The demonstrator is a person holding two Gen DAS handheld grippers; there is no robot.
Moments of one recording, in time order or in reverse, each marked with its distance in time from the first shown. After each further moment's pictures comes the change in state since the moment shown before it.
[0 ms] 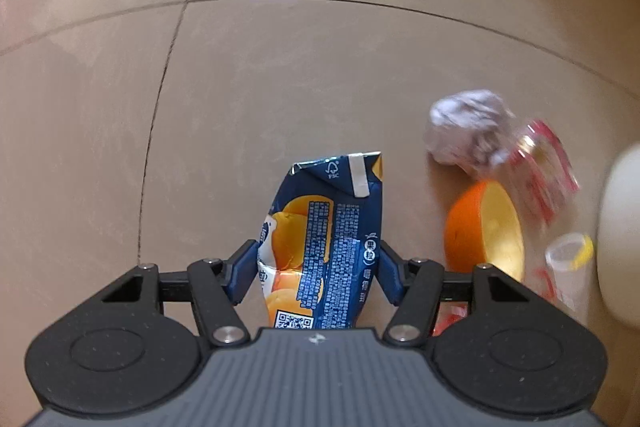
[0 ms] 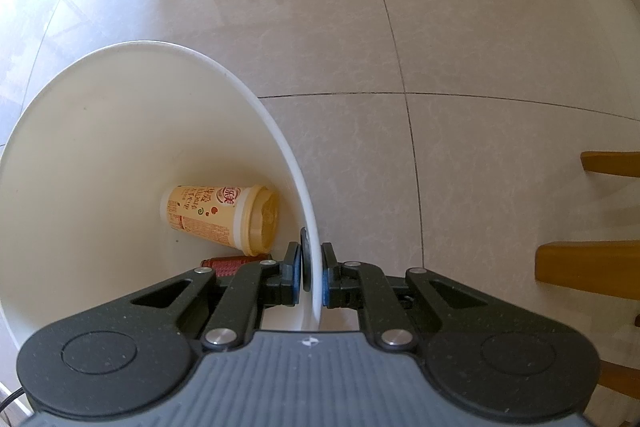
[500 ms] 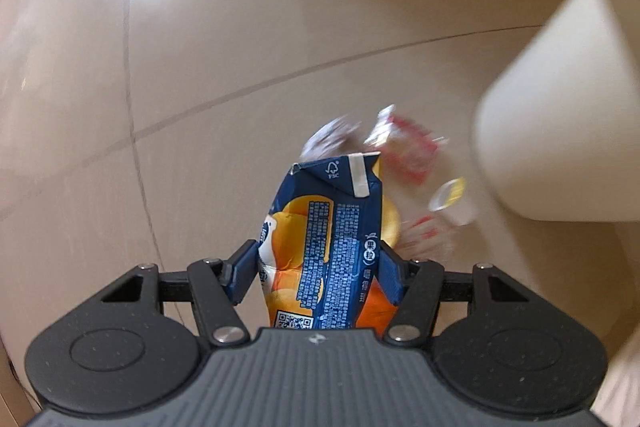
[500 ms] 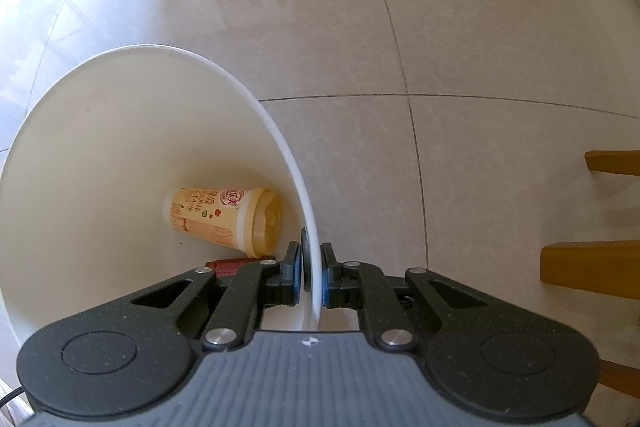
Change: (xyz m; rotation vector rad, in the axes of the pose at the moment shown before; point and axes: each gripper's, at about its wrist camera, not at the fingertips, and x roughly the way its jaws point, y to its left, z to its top) left arm -0.139 -0.075 0.017 0.410 -0.060 -0.048; right arm -0.003 -0.007 -0.001 0.006 -0.009 0.021
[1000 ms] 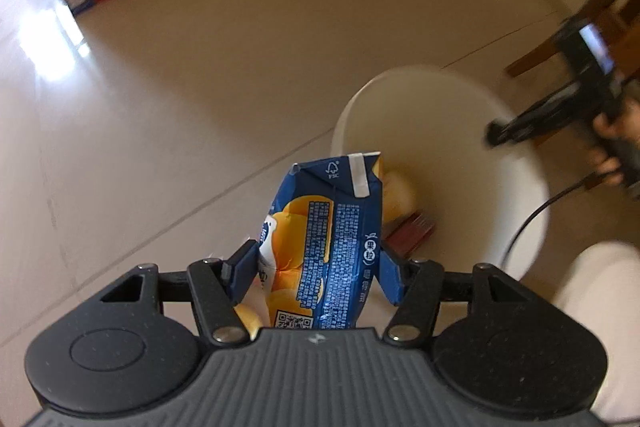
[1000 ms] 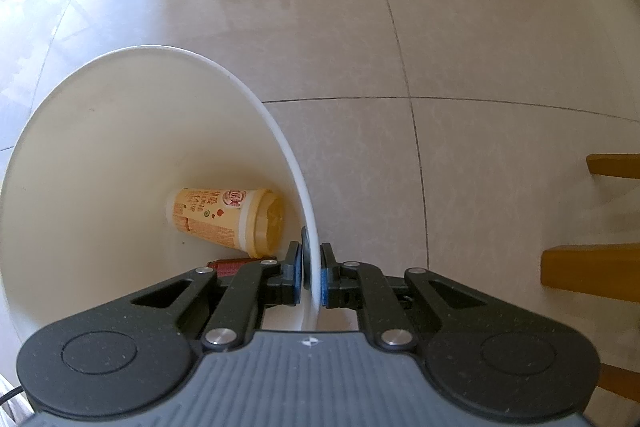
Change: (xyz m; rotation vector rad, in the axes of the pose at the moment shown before) left arm -0.117 -0.124 0.078 0.235 -0.204 -0.186; right arm -0.005 0.000 -0.002 -0.007 -0.009 0.007
